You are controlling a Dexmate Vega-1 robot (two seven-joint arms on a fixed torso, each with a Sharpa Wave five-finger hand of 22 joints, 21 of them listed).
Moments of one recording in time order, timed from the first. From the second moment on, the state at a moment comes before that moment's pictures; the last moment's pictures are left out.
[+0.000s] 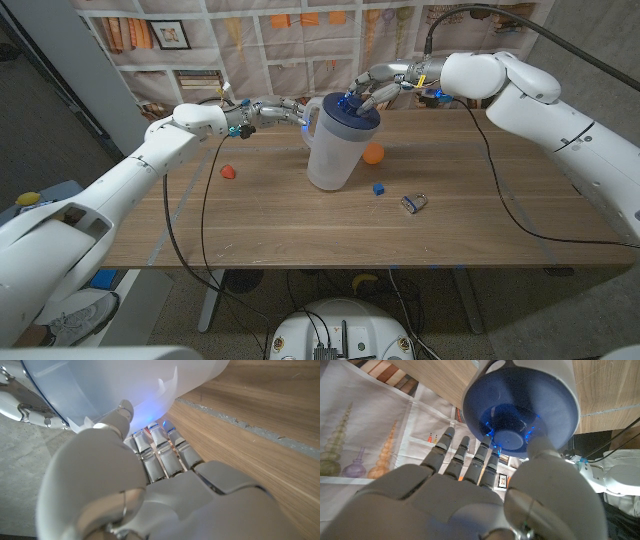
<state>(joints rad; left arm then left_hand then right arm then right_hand) 0.40 0.71 0.55 -1.33 -0.50 0.01 -0.59 1.15 0.08 0.46 -0.18 0.18 0.91 -0.07 0.19 0.19 0.94 -0.20 0.19 0.19 0.89 -0.12 0.18 0.17 0.54 -0.05 0.20 0.17 -0.36 -0.88 -0.61 -1.96 -0.33 -0.08 0.58 0.80 -0.08 0.48 -0.17 0.18 0.42 -0.22 0.32 0.20 0.59 -0.19 0.26 0.21 0.26 -0.04 0.36 0.28 0.37 0.08 0.19 0.17</state>
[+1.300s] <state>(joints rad) 0.39 0.70 0.56 -1.30 -0.50 0.01 -0.61 1.15 0.08 0.46 -0.18 0.18 0.92 -0.07 0.19 0.19 0.95 -0.19 0.20 0.19 0.89 -0.11 0.18 0.17 0.54 -0.05 0.20 0.17 -0.38 -0.86 -0.62 -1.96 -0.43 -0.06 0.51 0.89 -0.07 0.42 -0.16 0.20 0.59 -0.22 0.41 0.23 0.78 -0.22 0.26 0.22 0.37 -0.04 0.43 0.30 0.43 0.04 0.19 0.17</state>
